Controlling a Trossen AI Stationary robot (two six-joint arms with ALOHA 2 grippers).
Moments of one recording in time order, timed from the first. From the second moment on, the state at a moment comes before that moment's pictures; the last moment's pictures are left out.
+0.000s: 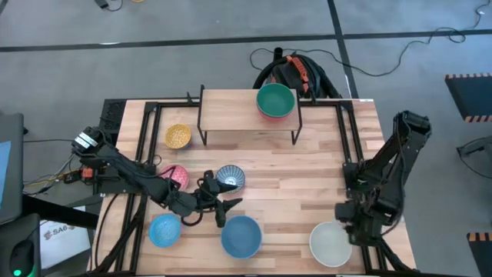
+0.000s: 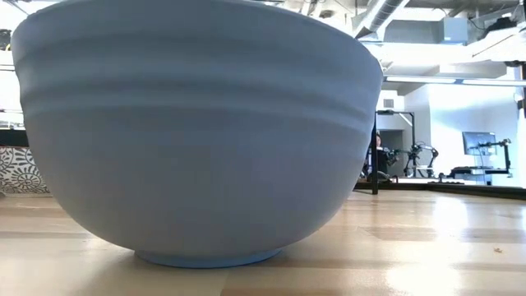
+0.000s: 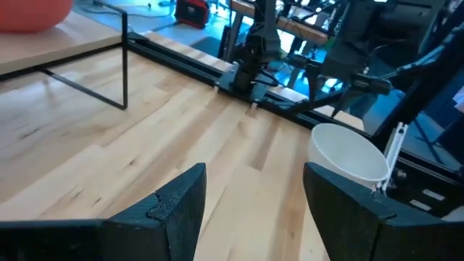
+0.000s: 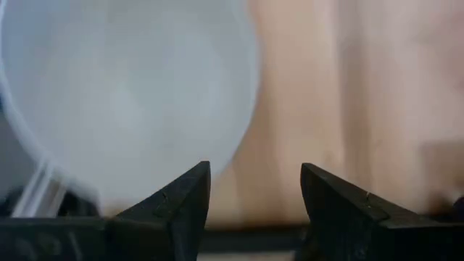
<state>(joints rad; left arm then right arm) -0.54 1.46 0.87 0.35 -0.78 -0.50 1.09 1.21 0.83 -0.96 0.12 1.28</state>
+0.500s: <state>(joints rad) -0.48 1.46 0.87 0.33 -0.74 -0.54 0.97 1.21 0.68 -0.75 0.12 1.25</state>
